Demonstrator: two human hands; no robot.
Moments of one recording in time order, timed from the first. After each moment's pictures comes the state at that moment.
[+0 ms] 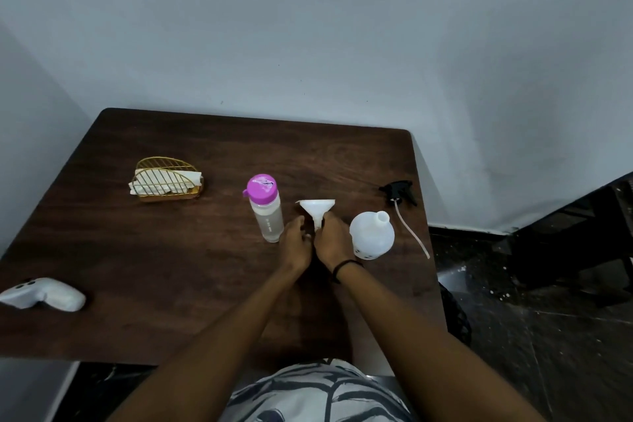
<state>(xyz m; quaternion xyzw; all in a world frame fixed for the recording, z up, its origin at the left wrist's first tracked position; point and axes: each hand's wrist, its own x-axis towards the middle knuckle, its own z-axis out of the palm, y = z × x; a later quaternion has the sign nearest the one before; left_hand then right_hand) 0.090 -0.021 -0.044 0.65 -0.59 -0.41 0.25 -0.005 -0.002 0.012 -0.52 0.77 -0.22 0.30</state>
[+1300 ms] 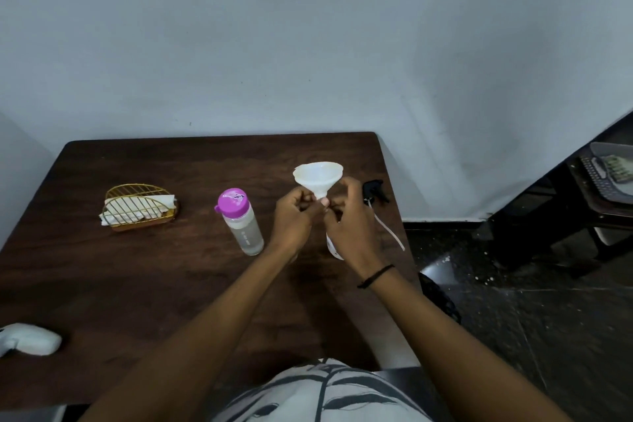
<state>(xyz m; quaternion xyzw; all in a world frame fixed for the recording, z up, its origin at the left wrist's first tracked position) 0.052 -0.026 0.072 0.46 -0.51 -0.60 0.41 -0.055 0.035 0.100 -0.51 0.71 -0.43 0.23</state>
